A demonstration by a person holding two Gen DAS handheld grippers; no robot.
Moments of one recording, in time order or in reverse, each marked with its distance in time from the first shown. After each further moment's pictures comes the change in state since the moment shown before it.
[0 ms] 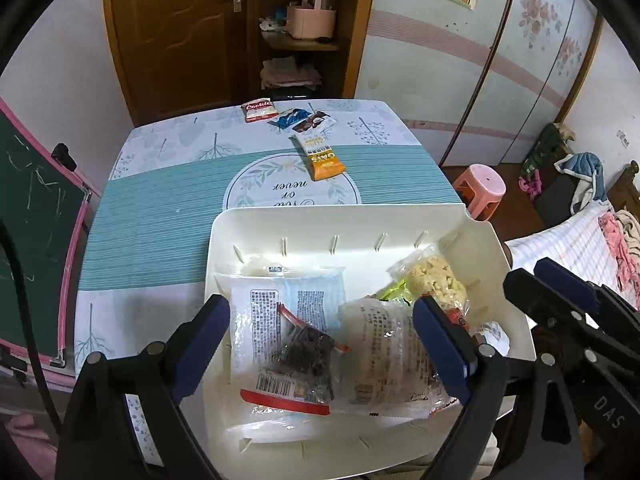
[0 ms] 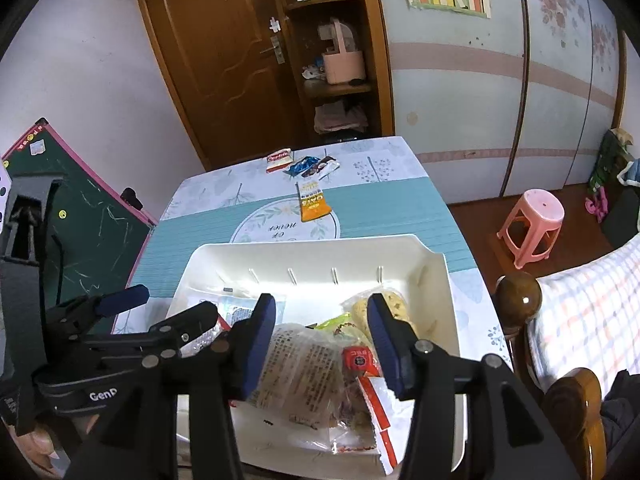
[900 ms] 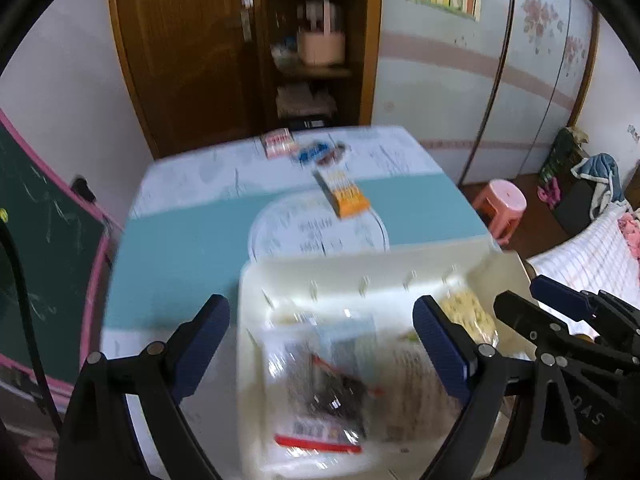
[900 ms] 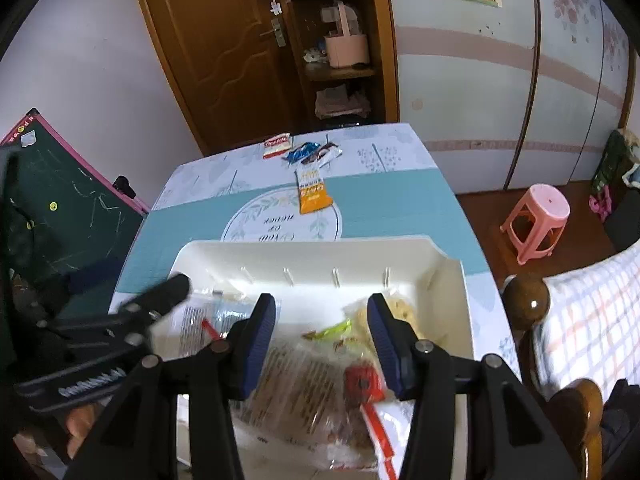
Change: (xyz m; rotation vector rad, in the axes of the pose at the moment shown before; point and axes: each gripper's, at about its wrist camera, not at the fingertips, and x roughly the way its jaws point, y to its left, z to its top) left arm -0.003 0.006 0.029 0.047 -0.119 0.100; right arm 0.034 0.005 0.017 -0.019 0.048 -0.010
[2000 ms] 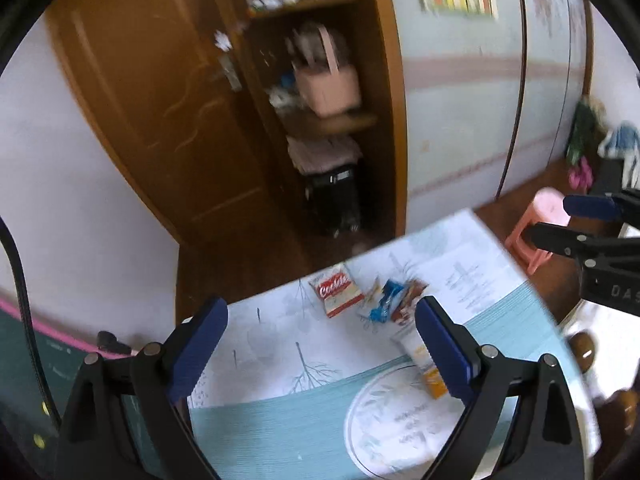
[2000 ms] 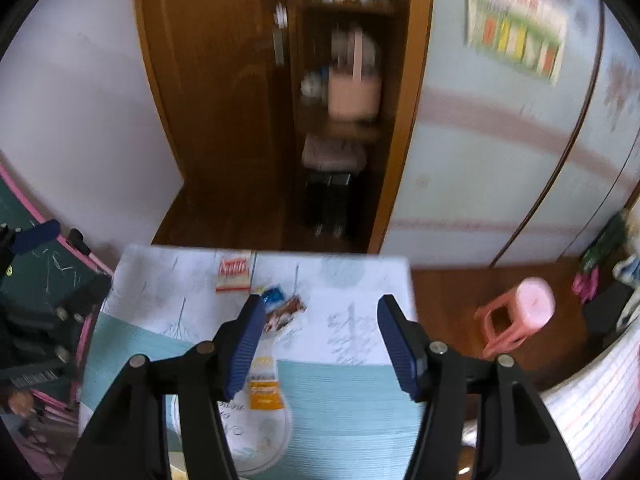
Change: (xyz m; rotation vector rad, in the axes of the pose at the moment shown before) left arm 0.138 0.049 0.288 0.227 0.026 0.111; right arm 0.122 -0.010 0.304 -0.125 0.054 -0.074
